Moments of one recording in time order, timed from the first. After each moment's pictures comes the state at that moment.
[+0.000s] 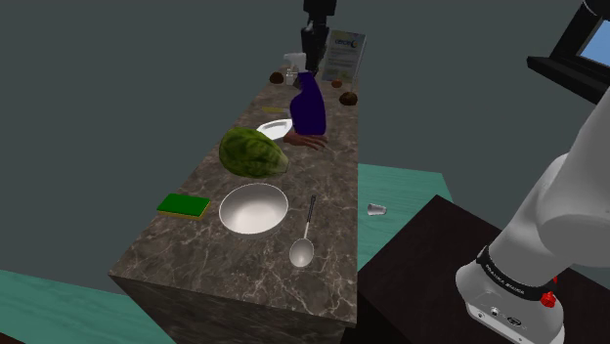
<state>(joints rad) 0.12 0.09 -0.03 -1.54 0.11 1.68 -0.37</state>
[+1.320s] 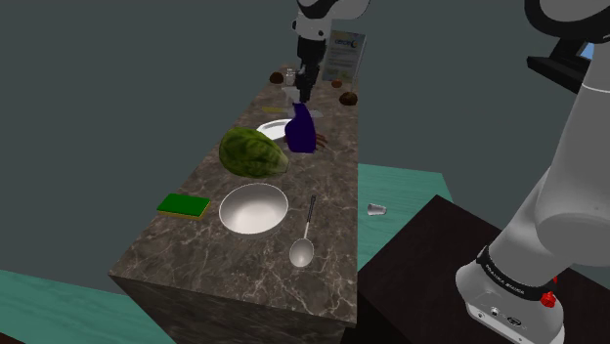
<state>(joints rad) 0.10 0.24 -0.04 -1.62 0.12 1.91 -0.44</state>
